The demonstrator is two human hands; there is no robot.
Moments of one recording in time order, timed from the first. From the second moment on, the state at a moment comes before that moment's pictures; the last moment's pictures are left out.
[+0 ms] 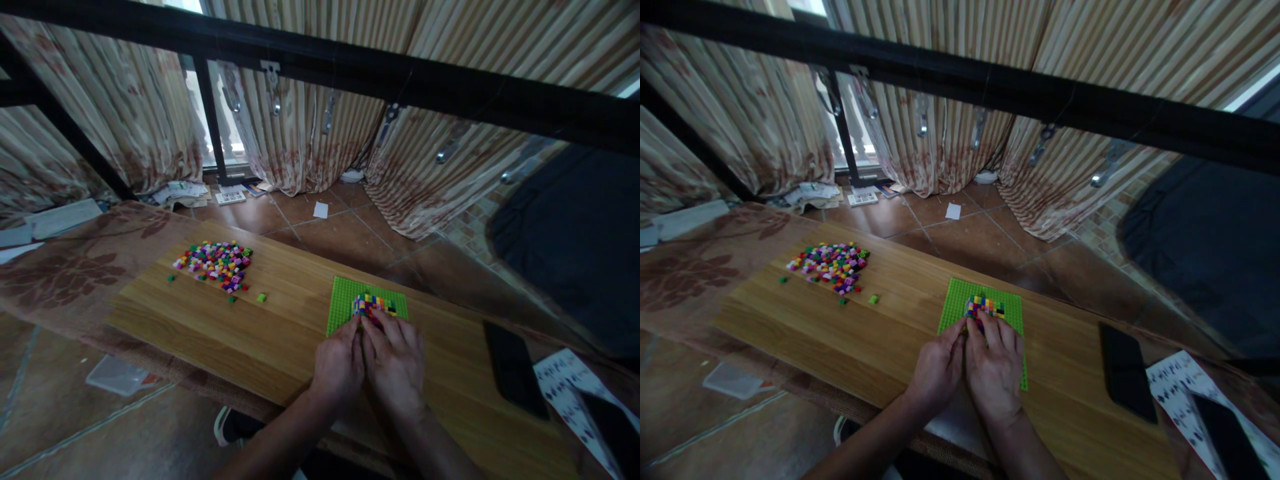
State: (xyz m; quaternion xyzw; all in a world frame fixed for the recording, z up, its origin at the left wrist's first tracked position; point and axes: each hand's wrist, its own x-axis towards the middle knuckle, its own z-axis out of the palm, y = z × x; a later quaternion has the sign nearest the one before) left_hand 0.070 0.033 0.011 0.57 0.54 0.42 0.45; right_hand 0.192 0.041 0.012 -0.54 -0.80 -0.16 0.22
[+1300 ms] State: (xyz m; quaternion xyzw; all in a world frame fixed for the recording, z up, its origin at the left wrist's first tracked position) left_hand 0.061 -0.001 0.014 0.16 0.40 0.44 0.79; right_hand 0.189 -0.006 0.022 -0.54 -0.78 0.03 0.31
